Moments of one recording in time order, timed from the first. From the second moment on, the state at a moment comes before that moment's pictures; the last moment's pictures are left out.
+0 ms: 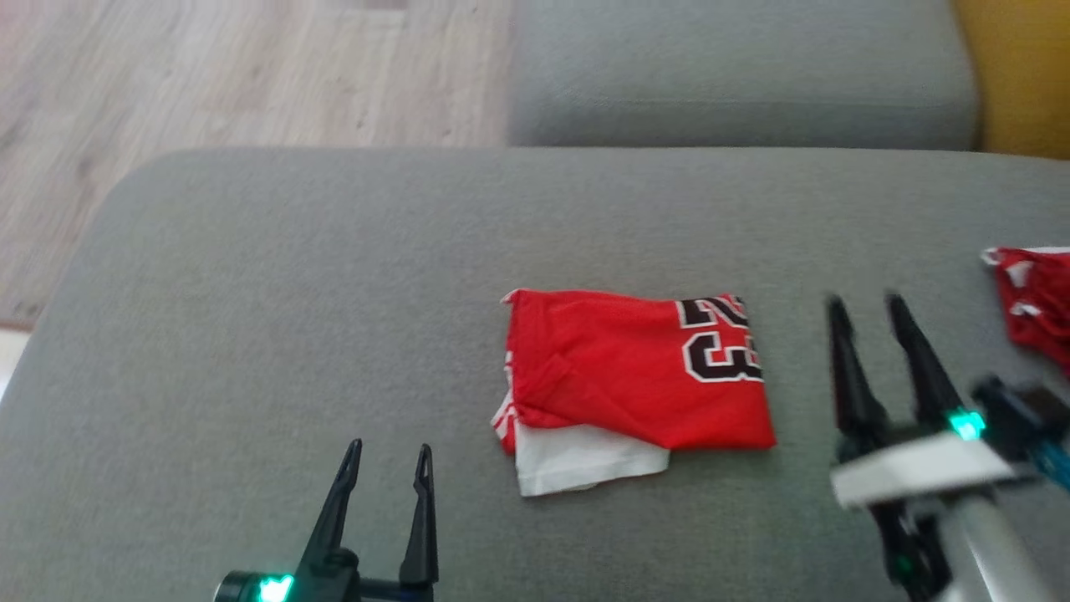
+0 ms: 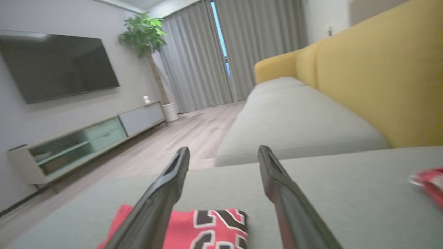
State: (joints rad) left arm 0.13 0.11 -0.41 0.08 -0.17 0.21 -0.25; right arm -0.08 -0.17 0.14 0.24 0.43 0.13 -0.25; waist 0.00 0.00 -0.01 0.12
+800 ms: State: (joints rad) left arm 0.18 0.09 -0.37 0.12 -0.13 0.17 -0.25; right arm 0.22 -0.08 0.06 0.18 0.26 0.13 -0.25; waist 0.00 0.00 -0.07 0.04
